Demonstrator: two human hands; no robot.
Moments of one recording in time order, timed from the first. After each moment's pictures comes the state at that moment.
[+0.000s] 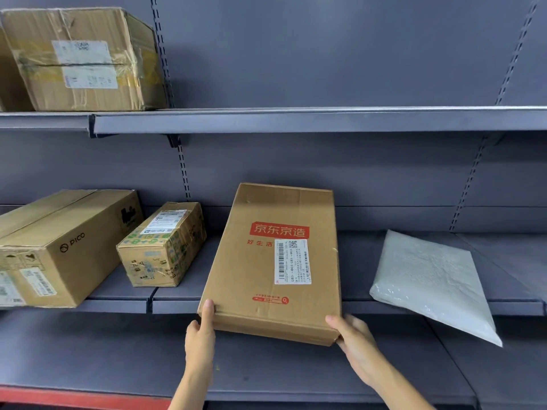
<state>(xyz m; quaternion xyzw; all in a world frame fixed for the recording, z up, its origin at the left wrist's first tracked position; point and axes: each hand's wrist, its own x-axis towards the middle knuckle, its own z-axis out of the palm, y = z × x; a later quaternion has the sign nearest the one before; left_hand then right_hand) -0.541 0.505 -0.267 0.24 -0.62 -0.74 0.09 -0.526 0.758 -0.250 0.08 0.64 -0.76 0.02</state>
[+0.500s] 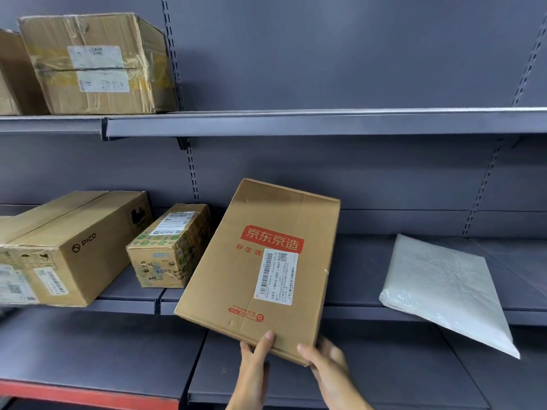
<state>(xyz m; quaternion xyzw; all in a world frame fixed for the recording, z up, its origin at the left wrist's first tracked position) -0.518 0.570 -0.291 0.13 -0.50 -0.85 -0.05 -0.518 0.702 -0.288 0.03 0.59 -0.80 0.06</state>
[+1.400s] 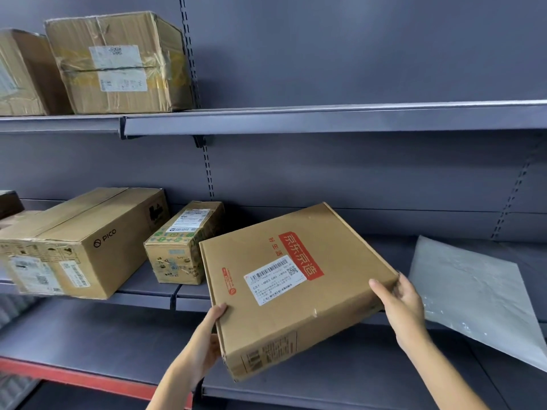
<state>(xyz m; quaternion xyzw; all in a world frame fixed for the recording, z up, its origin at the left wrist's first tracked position) -0.535 0.465 -0.239 0.16 -0.62 -0.77 -0.10 -0.579 0.789 -0.218 0.10 0.69 -0.69 -0.16</state>
